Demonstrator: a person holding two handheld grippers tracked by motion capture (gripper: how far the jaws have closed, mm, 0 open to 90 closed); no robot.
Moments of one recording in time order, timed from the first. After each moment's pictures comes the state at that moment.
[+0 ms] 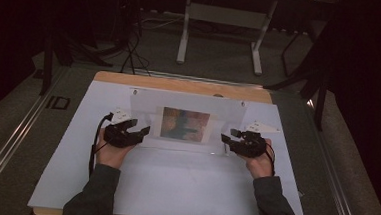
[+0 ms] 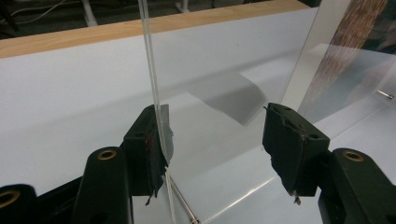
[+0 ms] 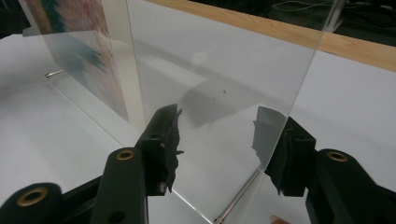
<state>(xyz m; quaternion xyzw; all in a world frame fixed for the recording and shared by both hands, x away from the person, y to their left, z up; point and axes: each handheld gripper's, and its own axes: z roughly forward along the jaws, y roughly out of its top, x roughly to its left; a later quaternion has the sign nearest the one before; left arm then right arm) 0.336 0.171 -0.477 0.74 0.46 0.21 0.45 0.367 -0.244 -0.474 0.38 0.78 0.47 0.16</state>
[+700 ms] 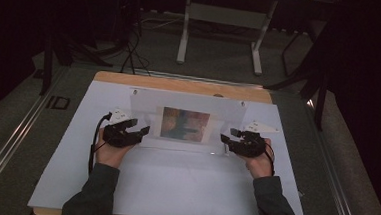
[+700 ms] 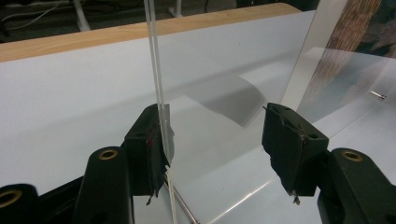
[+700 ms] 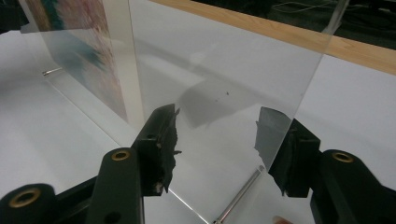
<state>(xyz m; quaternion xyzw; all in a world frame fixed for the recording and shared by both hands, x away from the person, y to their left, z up) 0.338 0.175 -0.480 0.74 0.45 0.21 0.46 0.368 -0.243 -0.474 0.37 0.79 0.47 0.17</state>
